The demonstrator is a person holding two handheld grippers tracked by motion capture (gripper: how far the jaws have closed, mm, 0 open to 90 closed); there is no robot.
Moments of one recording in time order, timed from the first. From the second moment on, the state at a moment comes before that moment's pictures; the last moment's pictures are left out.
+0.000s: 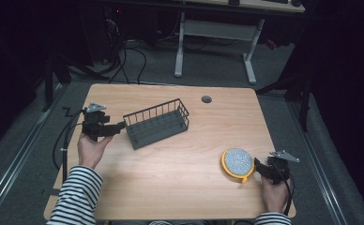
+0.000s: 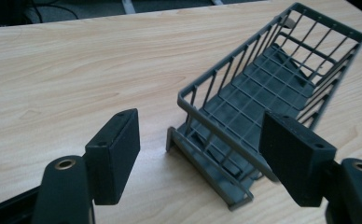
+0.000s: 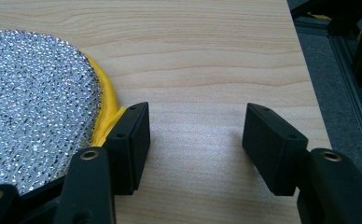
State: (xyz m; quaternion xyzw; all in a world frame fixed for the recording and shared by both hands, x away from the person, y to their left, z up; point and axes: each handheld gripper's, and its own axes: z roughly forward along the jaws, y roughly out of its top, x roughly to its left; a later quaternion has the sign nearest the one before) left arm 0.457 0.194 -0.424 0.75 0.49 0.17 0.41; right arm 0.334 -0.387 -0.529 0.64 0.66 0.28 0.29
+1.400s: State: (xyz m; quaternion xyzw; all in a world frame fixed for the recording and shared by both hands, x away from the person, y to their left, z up) left arm 0.503 0.174 -0.462 0.74 0.52 0.14 0.40; right arm 0.334 -0.387 -0.529 0.64 0.66 0.28 0.28
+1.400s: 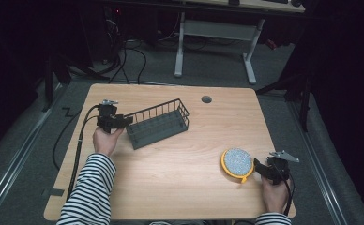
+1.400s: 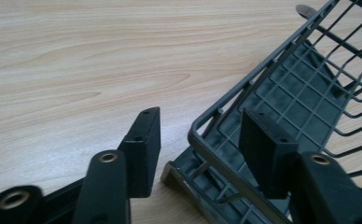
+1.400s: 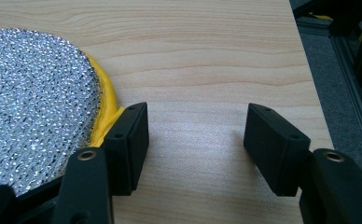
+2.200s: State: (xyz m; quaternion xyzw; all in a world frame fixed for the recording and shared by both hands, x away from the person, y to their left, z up) left arm 0.501 0.169 -0.460 0.74 0.53 0.14 0.39; right arm 0.334 -0.387 -0.529 0.63 0.66 0.28 0.28
